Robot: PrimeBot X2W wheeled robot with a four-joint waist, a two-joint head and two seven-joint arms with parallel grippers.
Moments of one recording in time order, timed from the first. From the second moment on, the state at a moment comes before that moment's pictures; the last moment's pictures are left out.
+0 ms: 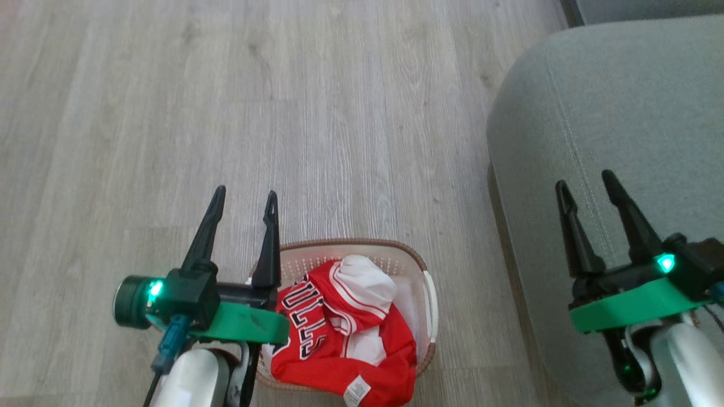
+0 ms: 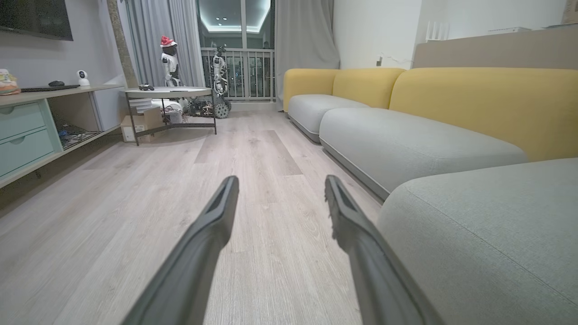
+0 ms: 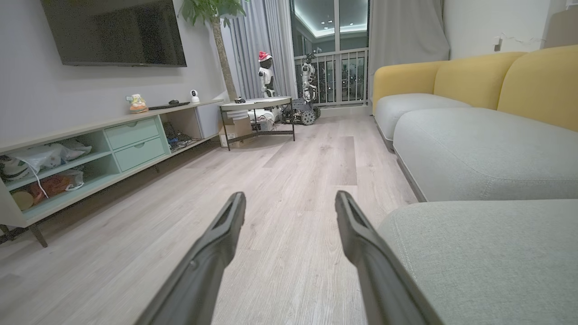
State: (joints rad) left arm -0.08 0.04 -0.28 0.01 -0.08 0.11 -0.25; right arm -0.08 -0.24 0.13 0.01 0.36 0.13 -0.25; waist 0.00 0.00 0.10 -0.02
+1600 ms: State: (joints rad) left arm -0.84 0.03 -0.41 1.21 -0.51 0.02 -0.22; right arm -0.48 -0.38 0.04 -0.20 0.49 0.13 -0.26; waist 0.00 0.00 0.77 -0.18
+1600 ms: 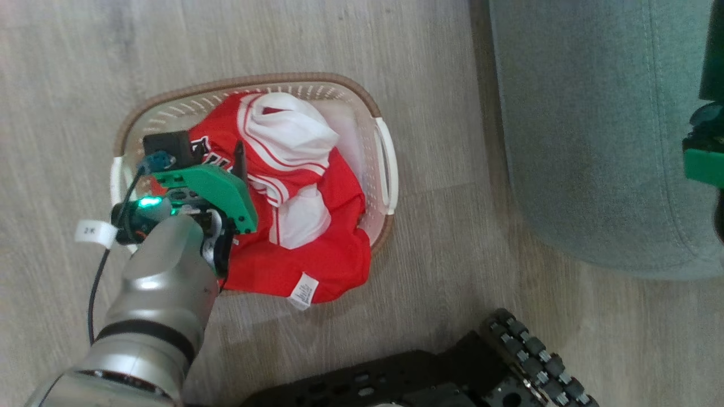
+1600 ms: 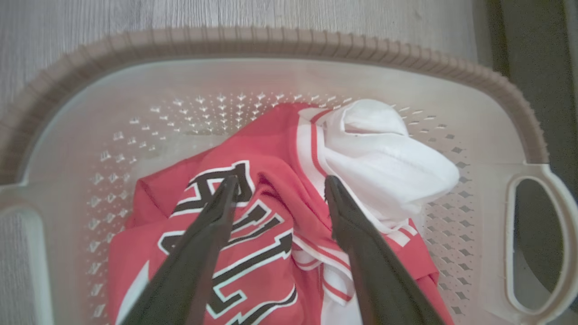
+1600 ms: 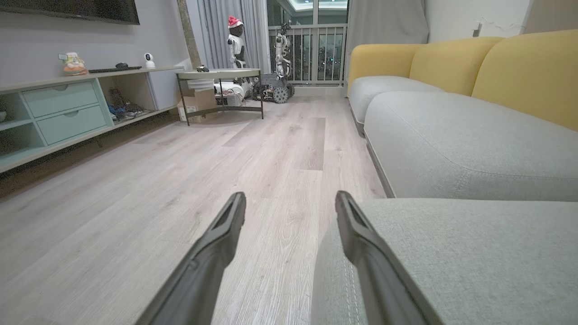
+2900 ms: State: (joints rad) left arm -0.82 0.03 -0.52 1.28 -0.62 -0.08 0.11; right arm -0.50 -0.35 0.06 -0.18 0.48 0.13 -0.26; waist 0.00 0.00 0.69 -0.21
